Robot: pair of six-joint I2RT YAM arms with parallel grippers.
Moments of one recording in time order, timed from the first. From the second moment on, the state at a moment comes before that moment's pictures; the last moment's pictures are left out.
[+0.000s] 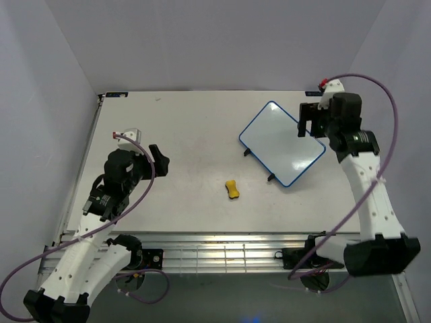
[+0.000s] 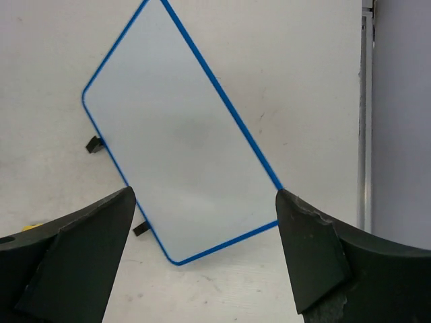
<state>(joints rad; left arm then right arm) -0.37 0.73 0.76 -0.44 -0.08 -0.36 0.10 1.31 1.41 -0.68 -0.01 -0.09</state>
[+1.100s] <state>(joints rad) -0.31 0.40 1.14 -0.84 -0.24 -0.24 0.10 0.37 1.02 -0.98 0.01 0.10</state>
